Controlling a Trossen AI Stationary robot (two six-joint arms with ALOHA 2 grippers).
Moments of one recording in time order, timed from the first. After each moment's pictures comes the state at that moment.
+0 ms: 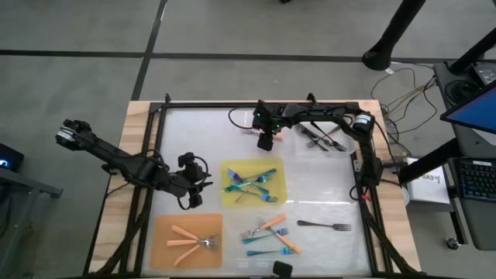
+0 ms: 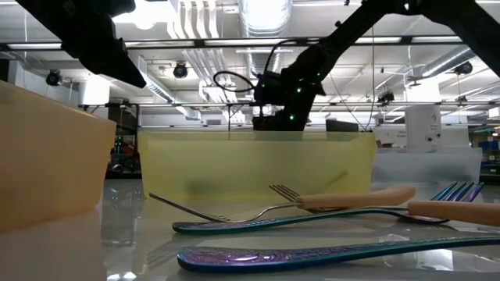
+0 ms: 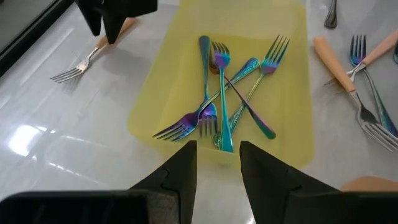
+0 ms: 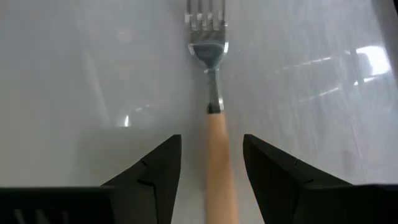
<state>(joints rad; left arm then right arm) -0.42 1.06 0.68 -0.43 -0.53 -0.47 -0.47 2.05 1.45 -0.53 -0.03 -0.19</state>
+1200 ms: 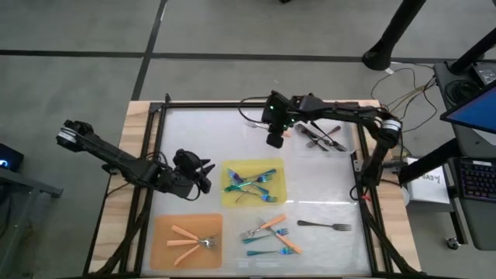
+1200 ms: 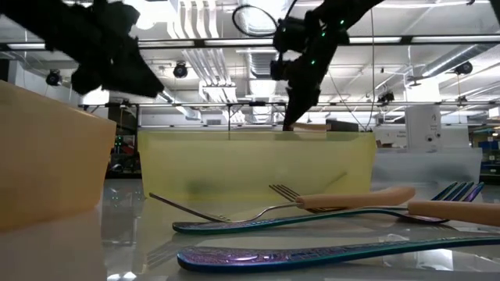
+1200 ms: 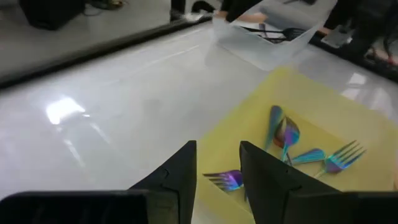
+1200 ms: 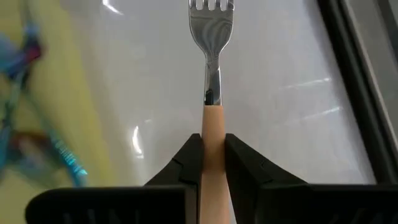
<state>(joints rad) -0.40 1.10 0.58 -0.25 -0.89 -0.85 -0.42 1.75 1.42 -0.73 -0.06 -0.17</state>
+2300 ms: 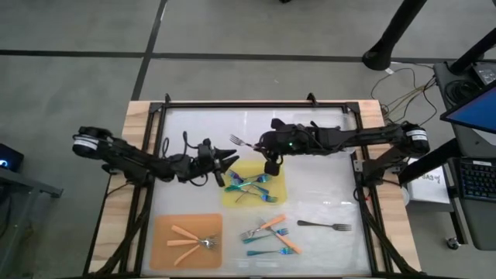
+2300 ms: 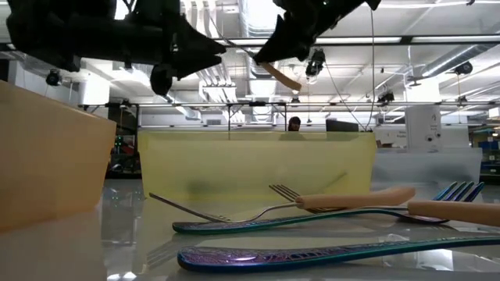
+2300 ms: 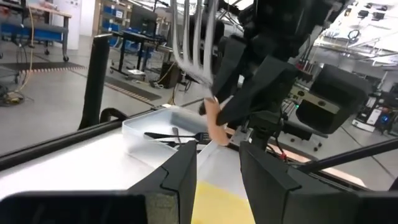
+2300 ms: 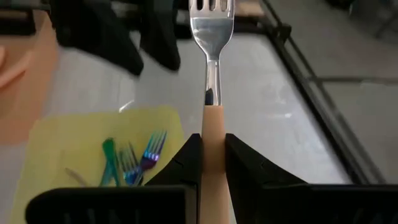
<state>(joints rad) -0.14 1.42 0.42 1.07 -0.51 -0.26 -0.06 1.50 1.17 -0.20 0.13 -0.07</state>
